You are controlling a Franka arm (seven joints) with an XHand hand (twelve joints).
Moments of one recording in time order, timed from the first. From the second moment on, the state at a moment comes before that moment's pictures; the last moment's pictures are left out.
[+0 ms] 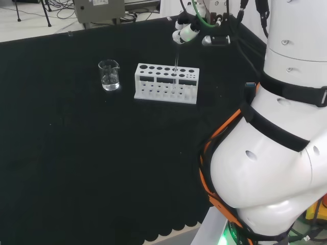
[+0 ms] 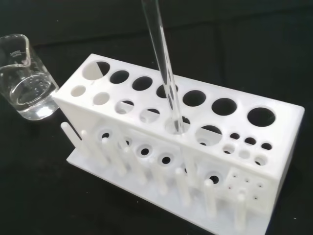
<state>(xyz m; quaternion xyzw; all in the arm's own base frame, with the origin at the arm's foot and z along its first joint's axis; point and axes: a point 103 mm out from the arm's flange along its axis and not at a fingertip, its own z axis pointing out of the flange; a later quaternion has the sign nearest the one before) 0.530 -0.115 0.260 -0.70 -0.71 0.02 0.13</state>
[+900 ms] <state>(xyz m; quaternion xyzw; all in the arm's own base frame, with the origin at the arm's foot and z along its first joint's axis) 0.527 -0.095 0.237 -0.68 -0.72 0.02 0.15</state>
